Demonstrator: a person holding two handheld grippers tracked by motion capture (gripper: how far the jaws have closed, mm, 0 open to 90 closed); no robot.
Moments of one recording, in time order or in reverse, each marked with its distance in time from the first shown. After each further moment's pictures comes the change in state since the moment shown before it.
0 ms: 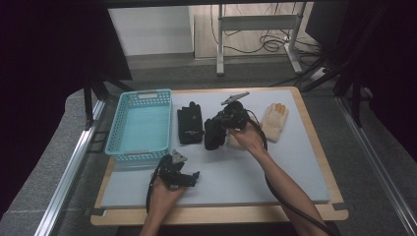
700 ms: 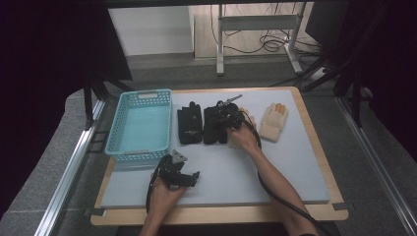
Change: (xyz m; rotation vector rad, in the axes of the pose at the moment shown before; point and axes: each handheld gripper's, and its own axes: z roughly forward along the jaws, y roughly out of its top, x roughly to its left) left arm 0.000 0.000 0.000 -0.001 -0.001 -0.004; right arm -0.037 -0.017 0.064 0.105 -0.065 0.065
